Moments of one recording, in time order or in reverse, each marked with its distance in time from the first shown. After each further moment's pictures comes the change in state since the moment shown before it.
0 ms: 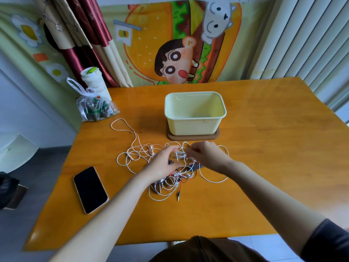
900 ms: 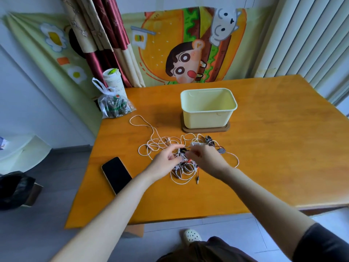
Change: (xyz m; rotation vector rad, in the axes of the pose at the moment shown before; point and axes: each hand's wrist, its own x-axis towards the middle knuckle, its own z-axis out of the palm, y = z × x) left_hand -0.087 -0.022 -0.040 -0.251 0.014 0.019; right_hand -0.042 -0.076 0.059 0.017 0.085 0.031
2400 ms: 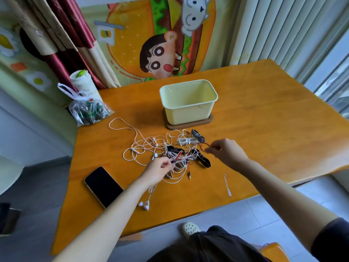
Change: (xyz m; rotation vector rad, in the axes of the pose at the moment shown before) left_hand 0.023 -0.035 0.011 0.253 -0.127 -0.027; right_hand -0.023 0.057 -0.030 -0.103 0.132 0.353
